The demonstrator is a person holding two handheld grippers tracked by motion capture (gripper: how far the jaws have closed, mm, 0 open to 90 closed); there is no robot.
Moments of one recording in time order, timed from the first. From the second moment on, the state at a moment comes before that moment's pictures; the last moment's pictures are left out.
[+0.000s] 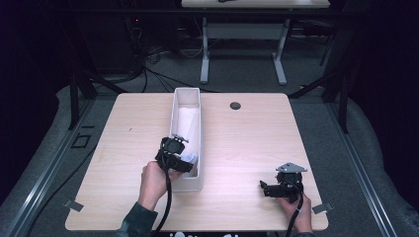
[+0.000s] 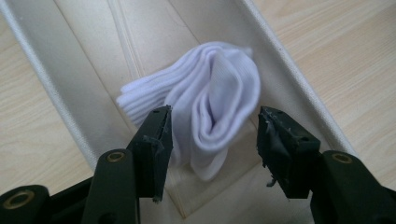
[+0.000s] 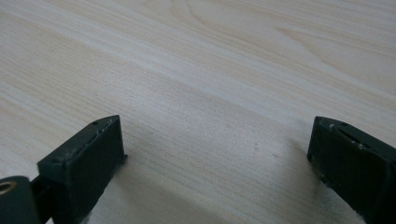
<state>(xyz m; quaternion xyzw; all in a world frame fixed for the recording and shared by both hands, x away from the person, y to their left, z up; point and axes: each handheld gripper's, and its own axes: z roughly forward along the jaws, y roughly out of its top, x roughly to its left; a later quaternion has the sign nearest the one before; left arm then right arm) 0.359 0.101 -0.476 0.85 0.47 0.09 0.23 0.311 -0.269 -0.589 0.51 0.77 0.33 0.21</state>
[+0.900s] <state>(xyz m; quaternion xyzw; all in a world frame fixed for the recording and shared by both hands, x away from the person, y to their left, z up) 0.349 0.124 -0.449 0.84 0.46 0.12 0.26 0.311 -0.269 -0.589 0.51 0.77 0.33 0.21</state>
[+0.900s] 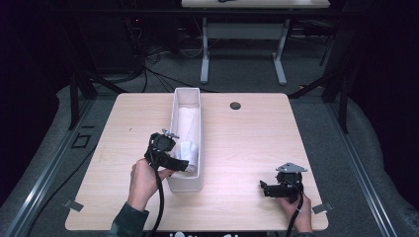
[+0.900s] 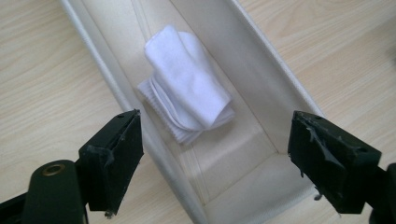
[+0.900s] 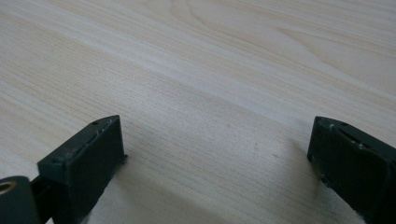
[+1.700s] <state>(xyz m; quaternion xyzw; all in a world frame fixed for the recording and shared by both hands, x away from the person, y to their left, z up) 0.325 0.200 -0.437 0.82 0.49 0.16 0.27 0.311 -0.269 -0.589 0.51 0.77 0.33 0.21</state>
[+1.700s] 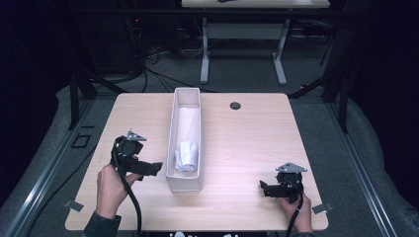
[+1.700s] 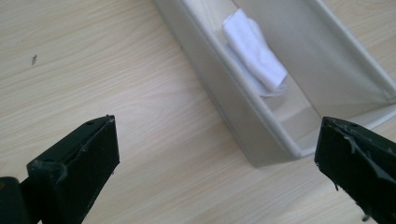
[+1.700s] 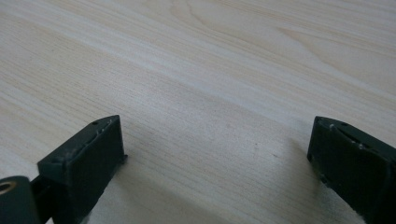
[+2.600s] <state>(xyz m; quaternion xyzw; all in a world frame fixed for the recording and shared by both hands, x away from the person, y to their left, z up) 0.319 0.277 -0.517 0.78 0.54 0.16 0.26 0.311 -0.269 -0.589 0.51 0.77 0.33 0.21</state>
